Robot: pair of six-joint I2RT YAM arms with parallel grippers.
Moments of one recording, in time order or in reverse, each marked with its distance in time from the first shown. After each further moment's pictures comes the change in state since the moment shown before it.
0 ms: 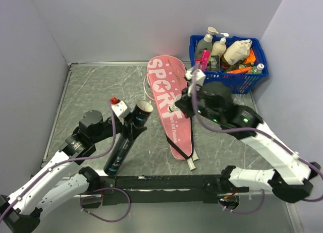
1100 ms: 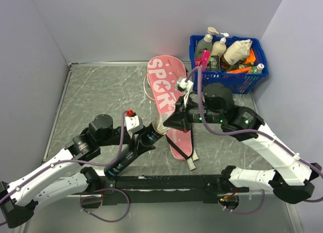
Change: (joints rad) left arm -0.196 0.059 0.005 -0.020 0.188 0.063; right arm 0.006 -0.043 0.007 -0.026 -0.506 0.058
